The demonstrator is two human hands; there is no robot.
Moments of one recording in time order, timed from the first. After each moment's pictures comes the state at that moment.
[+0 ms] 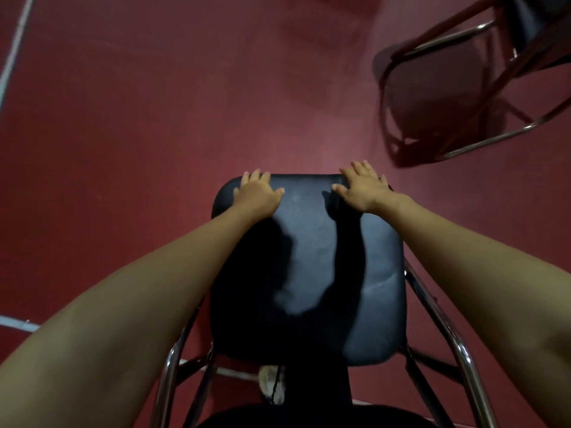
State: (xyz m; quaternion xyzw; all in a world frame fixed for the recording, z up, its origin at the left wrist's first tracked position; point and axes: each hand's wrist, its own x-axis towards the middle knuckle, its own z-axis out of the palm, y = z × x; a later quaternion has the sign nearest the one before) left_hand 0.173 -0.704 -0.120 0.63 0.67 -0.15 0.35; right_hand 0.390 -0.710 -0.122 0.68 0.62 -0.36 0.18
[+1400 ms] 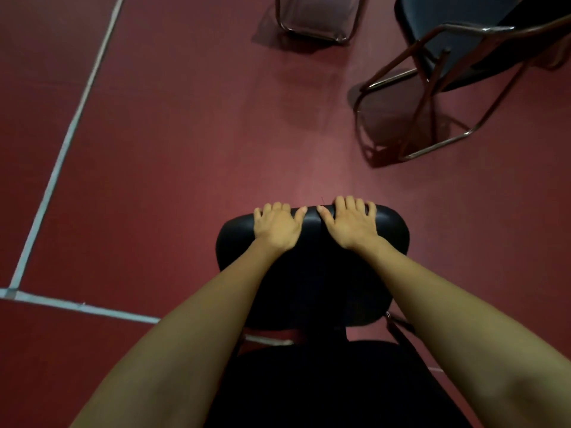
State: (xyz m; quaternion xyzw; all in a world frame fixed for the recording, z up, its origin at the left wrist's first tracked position) left_hand 0.182 -0.901 0.090 0.71 0.64 -0.16 0.26; right_hand 0.336 -0.923 0.077 0.74 0.61 -0.27 0.08
